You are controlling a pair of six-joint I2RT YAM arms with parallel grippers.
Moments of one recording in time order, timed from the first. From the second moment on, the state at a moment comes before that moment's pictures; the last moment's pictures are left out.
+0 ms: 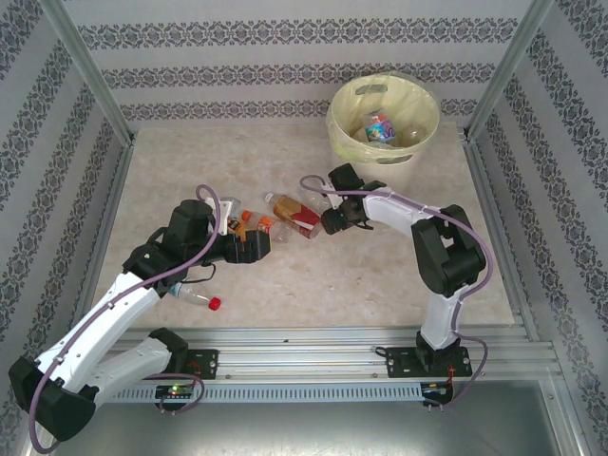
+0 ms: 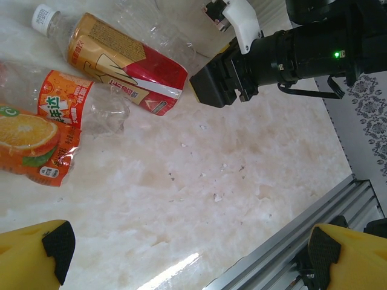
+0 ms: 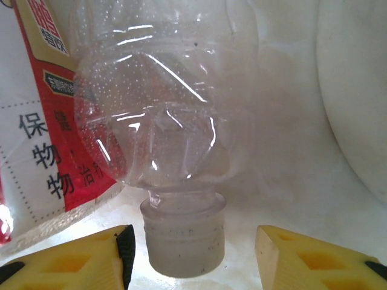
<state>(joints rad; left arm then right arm) -0.49 0.92 0.88 -0.61 0.29 -0.51 0.46 1.89 1.28 -0.57 -0.03 -0.01</state>
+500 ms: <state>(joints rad) -0.49 0.91 0.86 -0.61 0.29 -0.51 0.46 1.95 1.35 -0.64 -0.03 -0.01</state>
